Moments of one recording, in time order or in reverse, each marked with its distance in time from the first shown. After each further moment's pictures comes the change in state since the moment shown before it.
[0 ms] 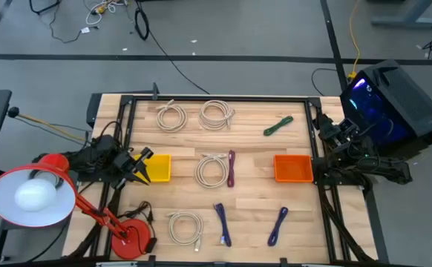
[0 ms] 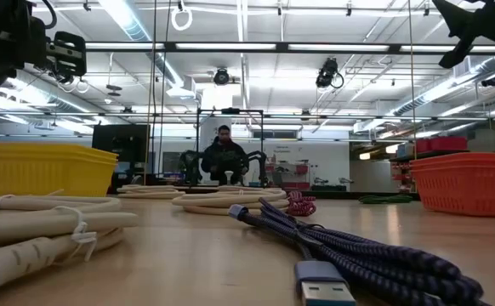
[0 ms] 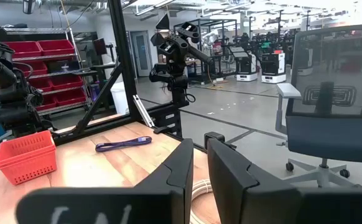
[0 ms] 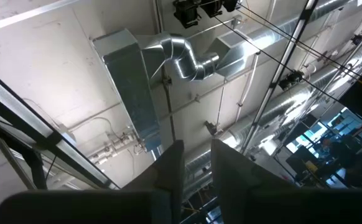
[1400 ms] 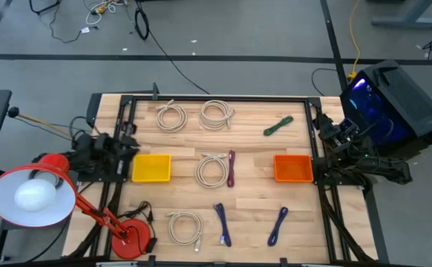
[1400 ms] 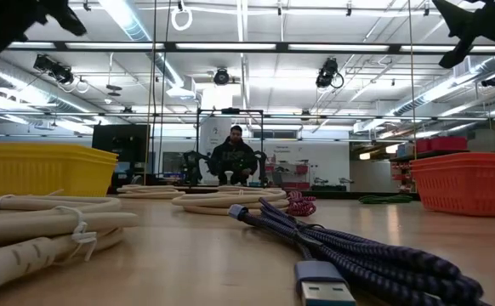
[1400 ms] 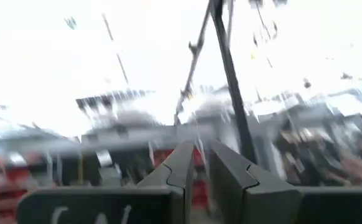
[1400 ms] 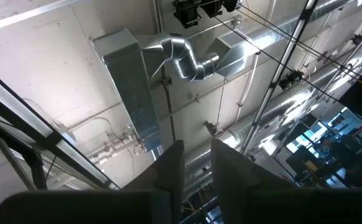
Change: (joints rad) left arm 0.000 0.000 0.000 0.613 -0.572 -0.070; right arm 0.000 0.000 0.000 0.000 0.000 0.000
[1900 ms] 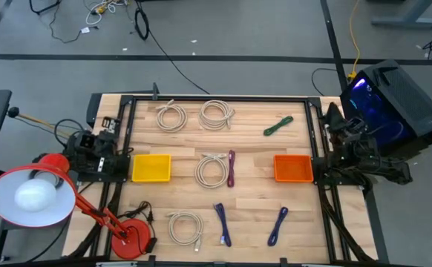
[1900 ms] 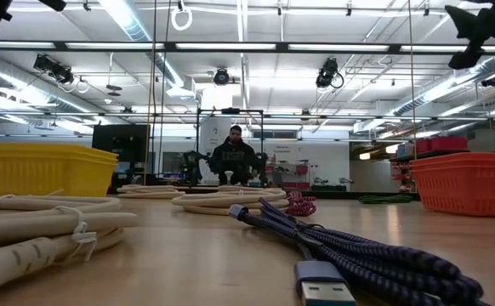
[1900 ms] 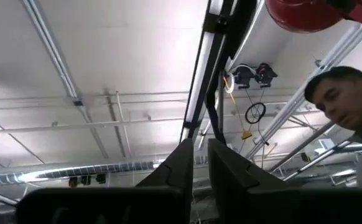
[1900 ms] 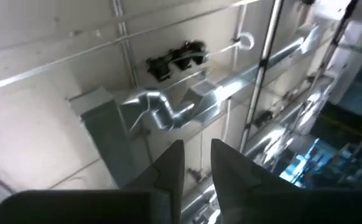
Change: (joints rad) left arm 0.000 0.000 0.000 0.291 0.003 -0.097; right arm -0.001 0.000 0.001 0.148 0.175 0.006
